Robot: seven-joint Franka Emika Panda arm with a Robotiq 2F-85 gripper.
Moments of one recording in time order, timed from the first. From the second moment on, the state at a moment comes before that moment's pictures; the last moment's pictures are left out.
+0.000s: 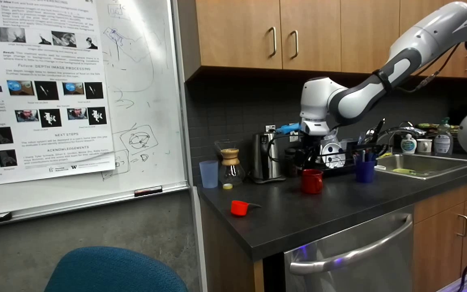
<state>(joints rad) 1.79 -0.57 -1.52 -2.35 -0.99 2.33 -2.60</state>
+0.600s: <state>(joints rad) 1.93 -0.57 -1.68 -2.28 -1.00 2.33 -2.60</state>
